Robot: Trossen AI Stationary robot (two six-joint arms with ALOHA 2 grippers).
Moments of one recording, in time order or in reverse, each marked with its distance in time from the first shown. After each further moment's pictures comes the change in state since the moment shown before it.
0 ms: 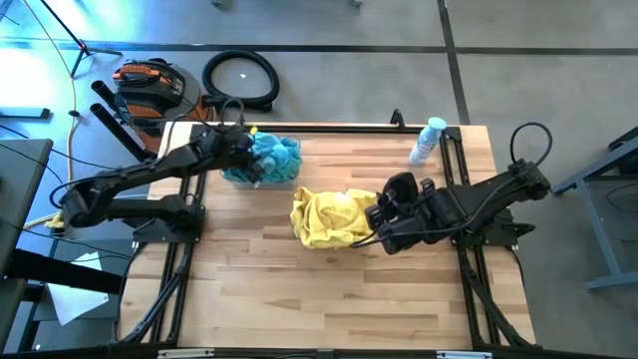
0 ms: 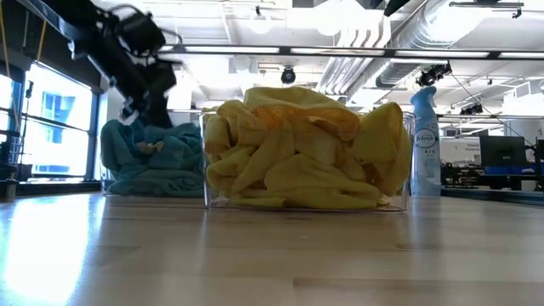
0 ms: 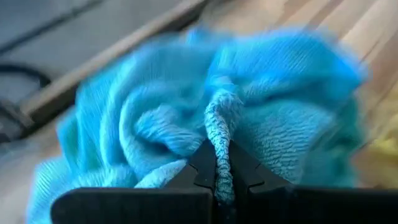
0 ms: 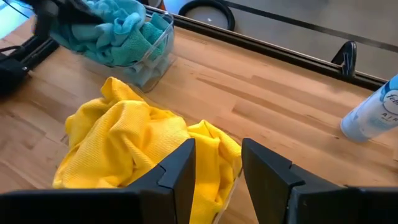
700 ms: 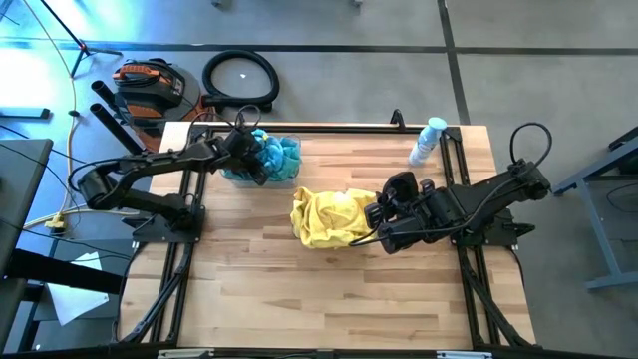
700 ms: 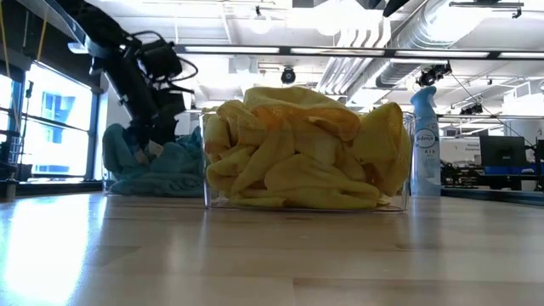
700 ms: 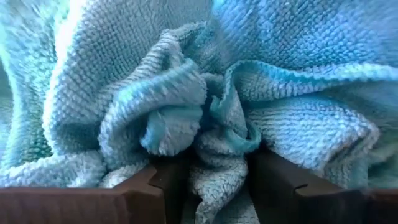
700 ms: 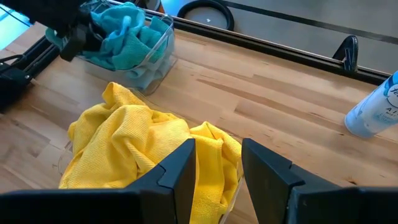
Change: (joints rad) left arm 0.011 0.244 0.018 0.001 0.024 -0.075; right arm 0.003 0.002 0.000 0.008 0.001 0.040
